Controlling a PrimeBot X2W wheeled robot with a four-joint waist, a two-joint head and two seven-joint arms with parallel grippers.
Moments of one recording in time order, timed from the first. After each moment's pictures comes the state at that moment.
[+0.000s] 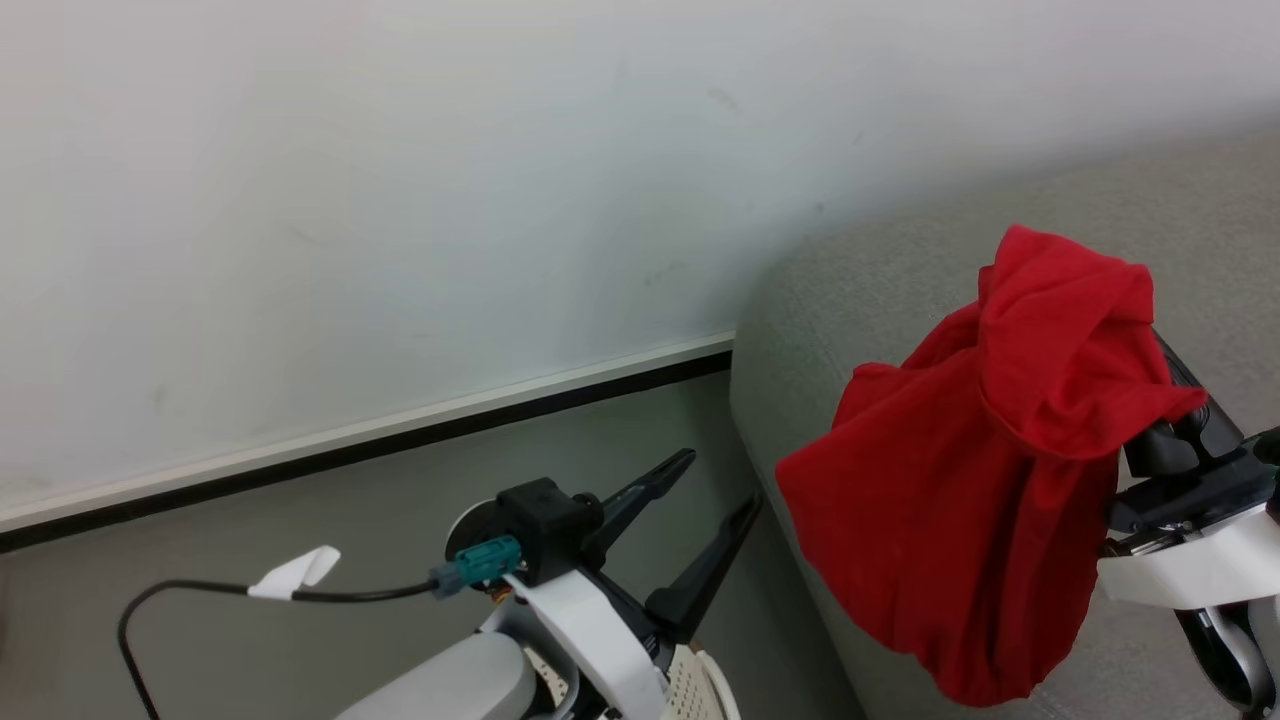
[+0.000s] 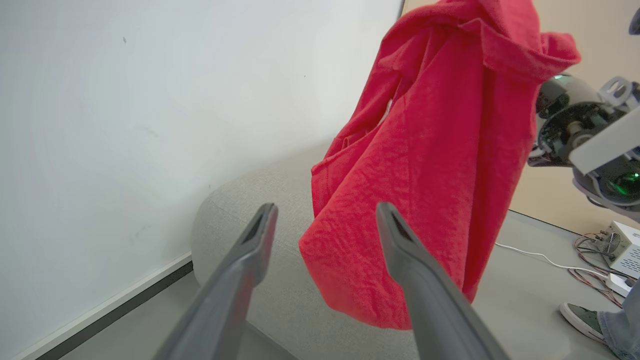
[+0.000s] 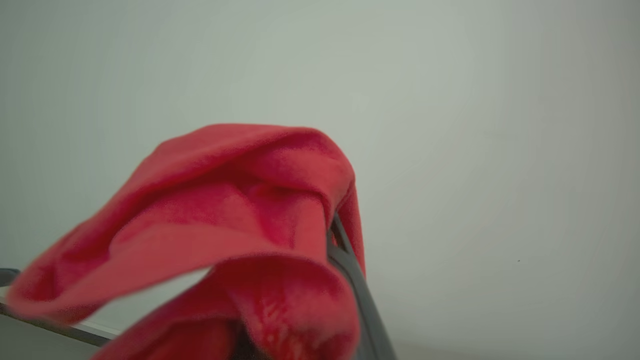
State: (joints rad) left arm -0.61 0.35 -1.02 0.16 -0.79 0.06 -0.26; right arm -0.36 -0.39 0.26 0.07 0.35 0.13 -0.26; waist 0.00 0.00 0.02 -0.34
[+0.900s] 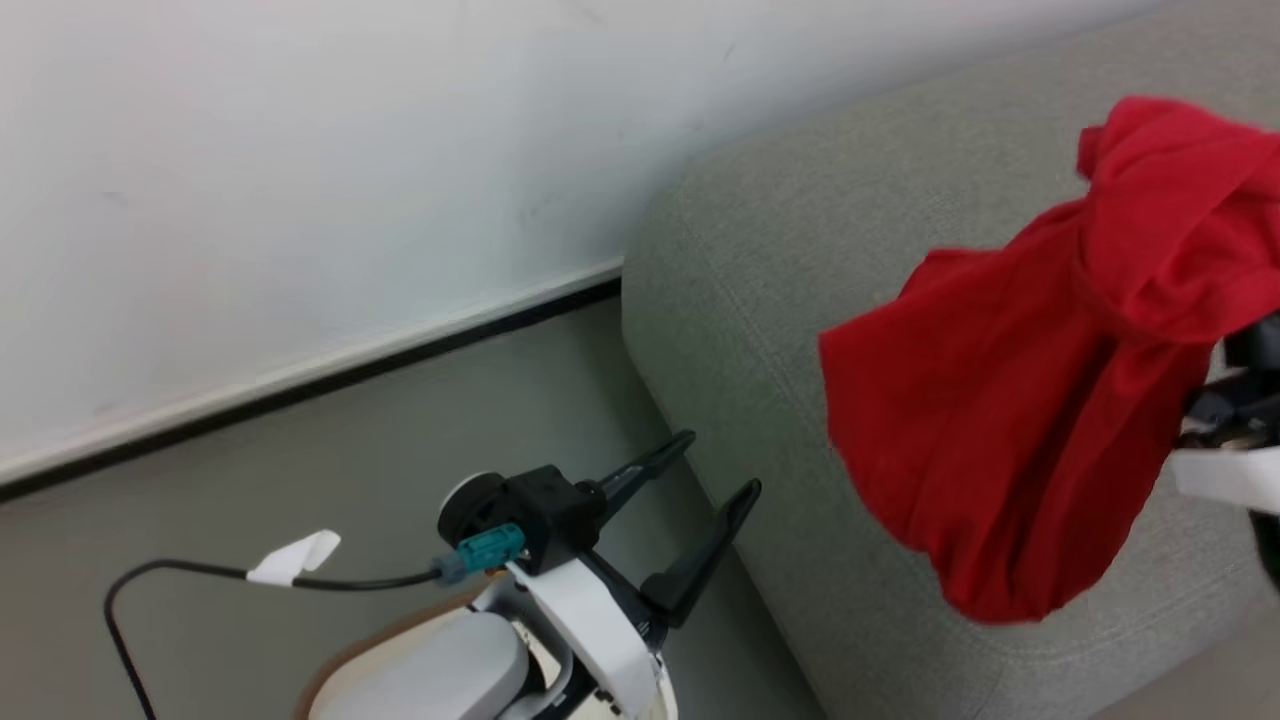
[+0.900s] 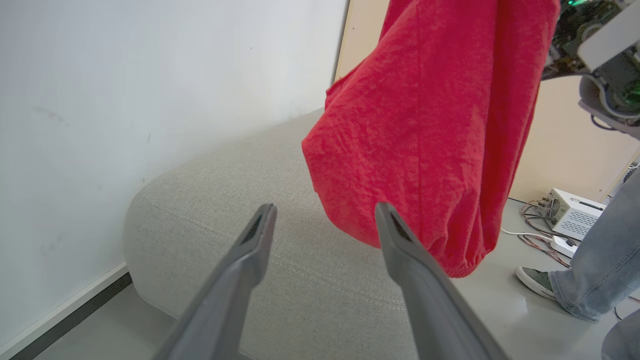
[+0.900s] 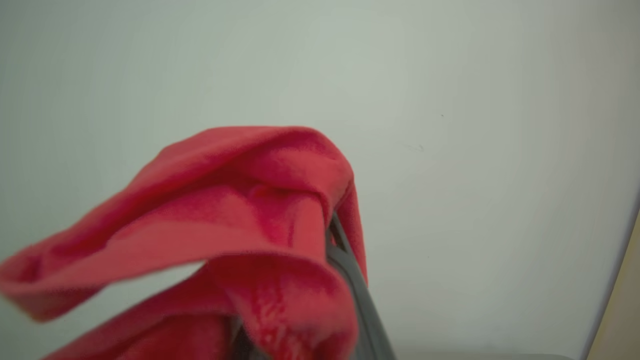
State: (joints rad) left arm -0.62 0.35 -0.99 0.19 -0.68 0.01 -0.25; right arm -0.47 -0.38 0.15 0.04 0.38 0.13 -0.26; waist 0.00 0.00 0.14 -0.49
